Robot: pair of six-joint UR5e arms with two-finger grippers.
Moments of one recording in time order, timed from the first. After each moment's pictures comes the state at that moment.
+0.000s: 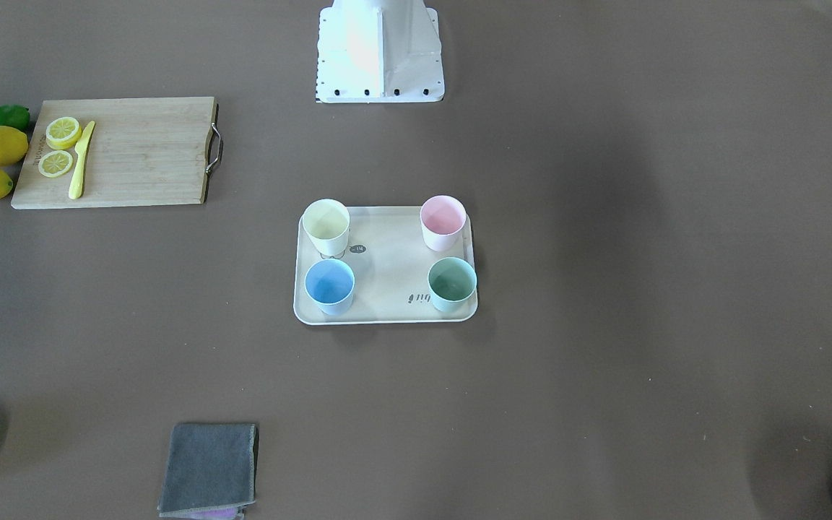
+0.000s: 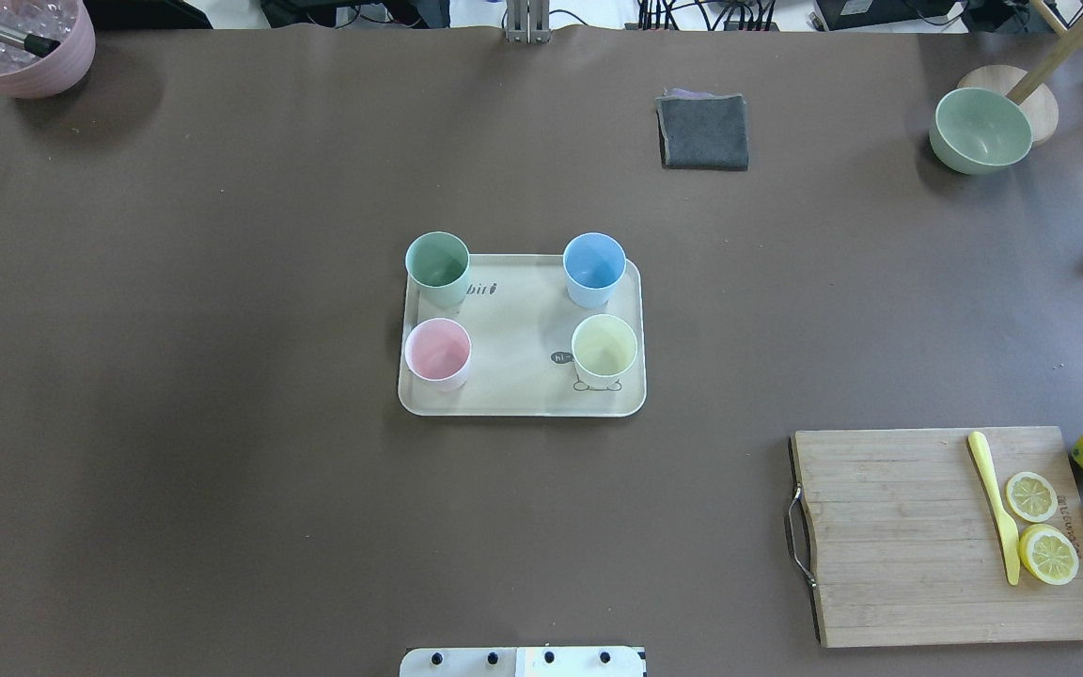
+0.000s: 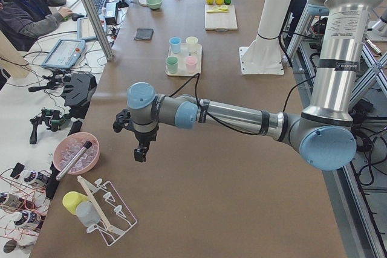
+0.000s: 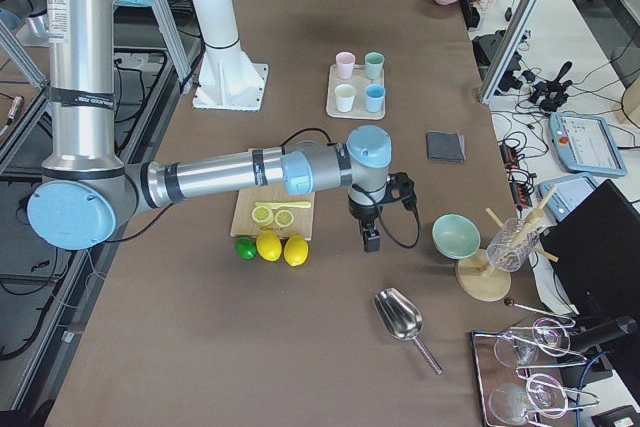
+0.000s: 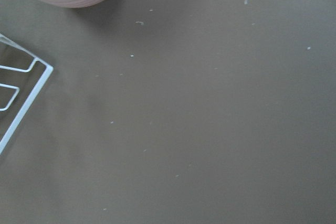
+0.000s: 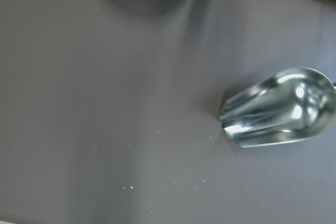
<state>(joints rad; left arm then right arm) -1.53 -1.67 -1.59 -1.63 -2.29 0.11 1.47 -1.65 1.78 -1.54 2.28 -0.05</state>
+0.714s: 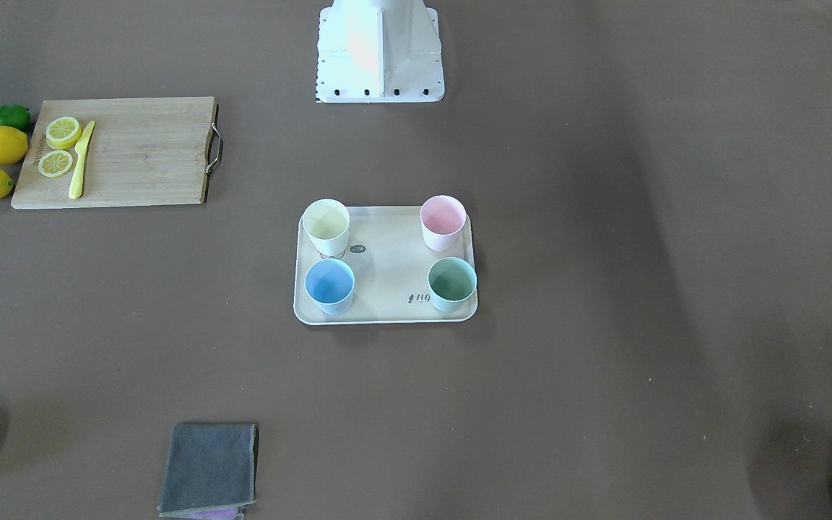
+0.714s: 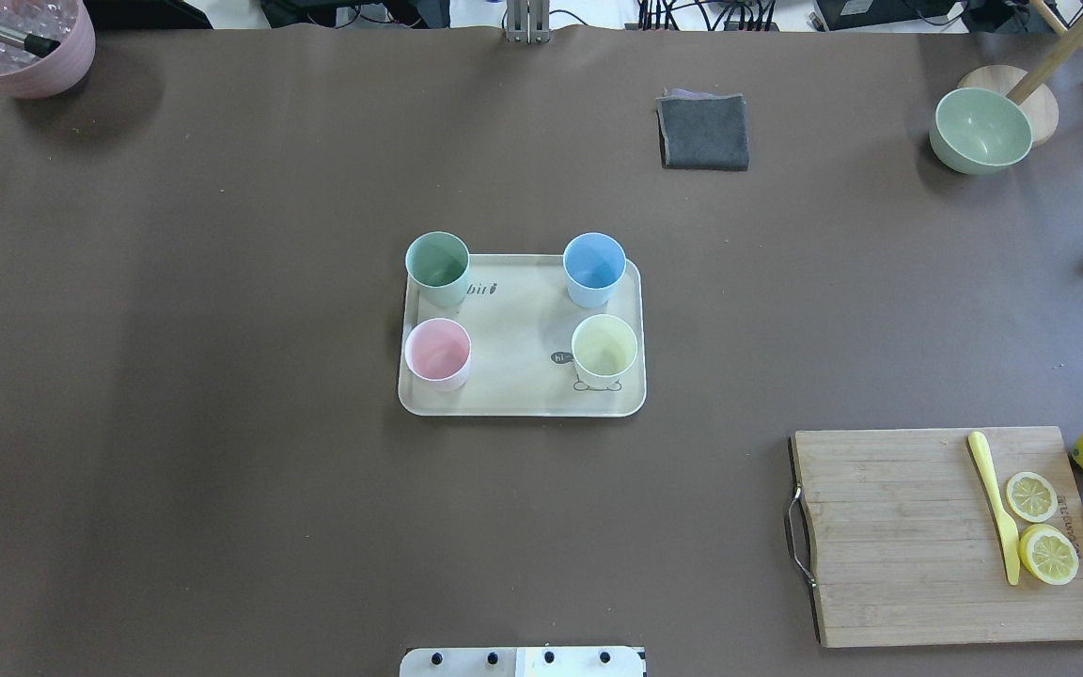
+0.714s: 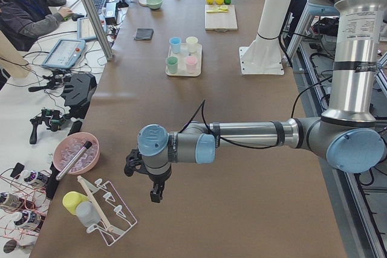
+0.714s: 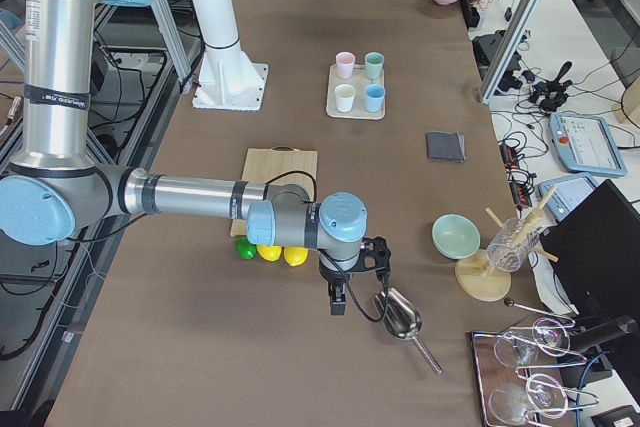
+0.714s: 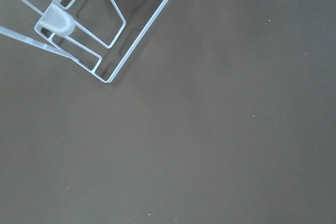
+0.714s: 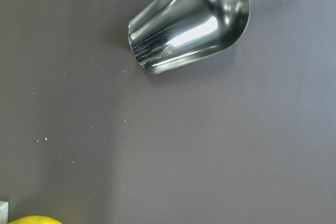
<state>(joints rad) -1.65 -1.58 -1.52 -1.63 -2.30 0.16 1.58 -1.71 1.66 -1.54 2.29 -0.10</state>
